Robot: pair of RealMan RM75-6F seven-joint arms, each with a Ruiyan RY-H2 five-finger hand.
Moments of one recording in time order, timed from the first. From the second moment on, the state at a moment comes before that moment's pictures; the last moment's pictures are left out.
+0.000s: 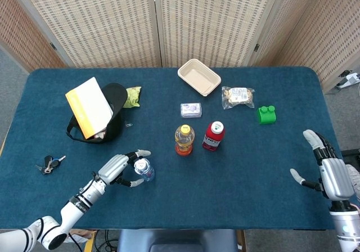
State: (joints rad) left arm -0.61 -1.52 -0.03 -1.38 1.59 1.04 -0.55; right arm 0.11 -1.10 0.06 -1.69 -1.52 1.52 0.28
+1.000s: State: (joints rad) left arm -0.67 -1.65 -0.13 -1.18 1.55 1.12 -0.64; right arm 0.10 -1.07 0.07 -1.72 -1.54 1.51 0.32
